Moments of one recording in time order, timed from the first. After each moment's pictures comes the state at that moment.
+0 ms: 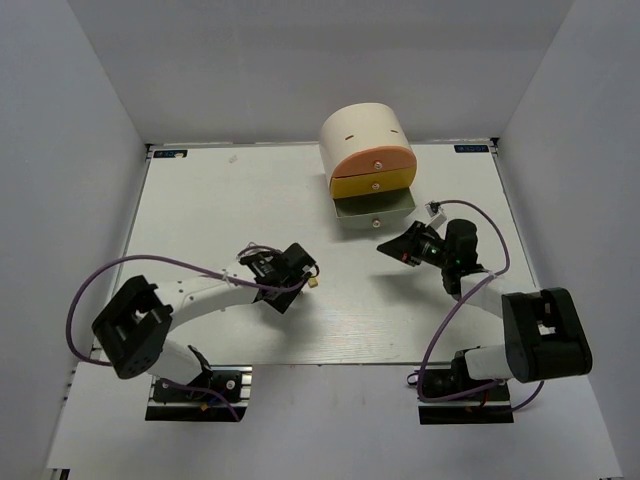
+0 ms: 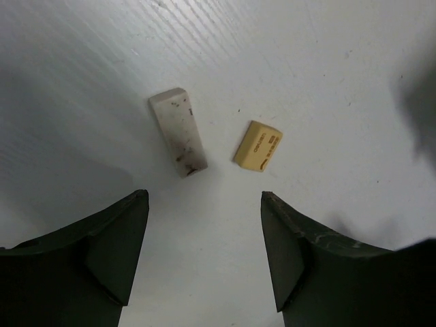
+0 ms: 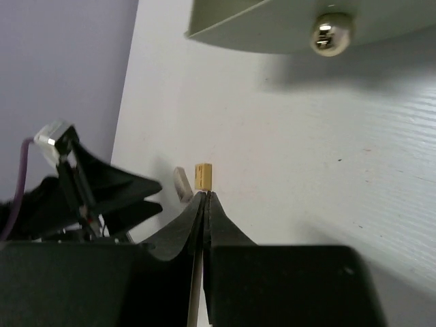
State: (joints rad) left arm -0.88 1.41 0.82 -0.59 -0.38 -1.72; right arm 0.17 1.37 0.44 0.58 -0.69 0.78
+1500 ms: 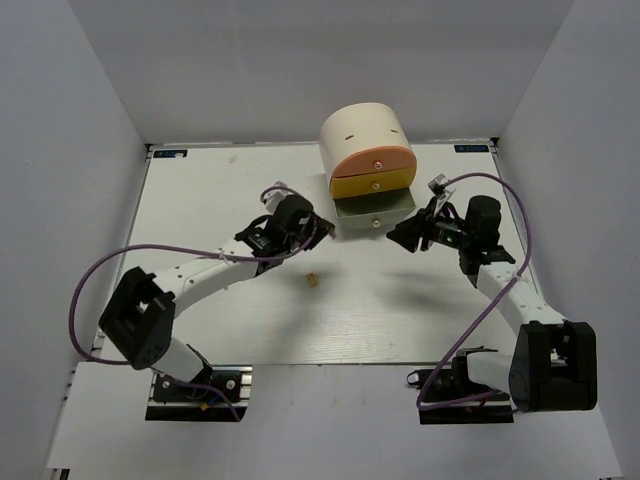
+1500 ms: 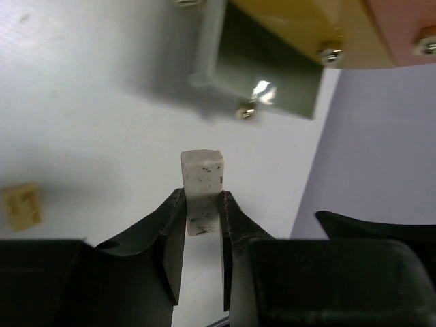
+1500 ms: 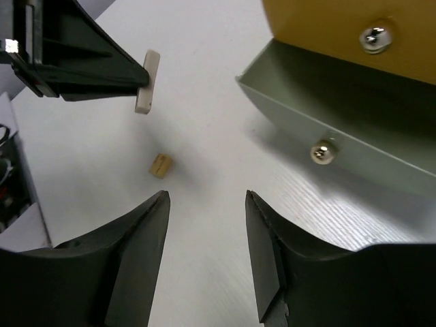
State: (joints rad) left arm -0.75 1.47 1.00 -0.17 -0.23 -1.30; right arm 0.08 1.20 0.65 0.22 -0.95 0.11
